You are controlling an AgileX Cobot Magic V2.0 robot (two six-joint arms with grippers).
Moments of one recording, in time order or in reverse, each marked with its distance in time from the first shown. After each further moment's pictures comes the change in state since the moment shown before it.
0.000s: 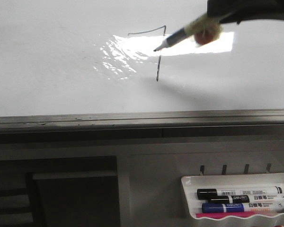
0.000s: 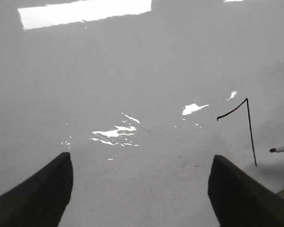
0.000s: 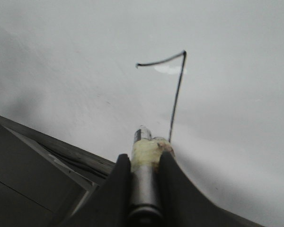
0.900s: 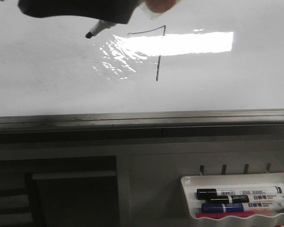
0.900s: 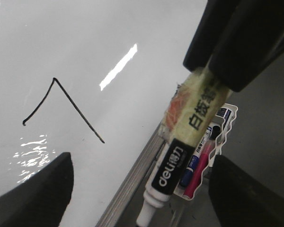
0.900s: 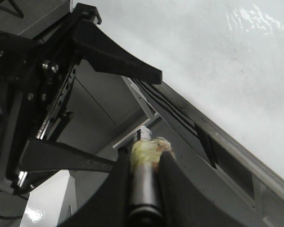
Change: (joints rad) left arm -0.498 0.274 -0.075 0.082 -0.045 0.175; right arm 0.000 0.072 -0.277 -0.430 0.500 0.284
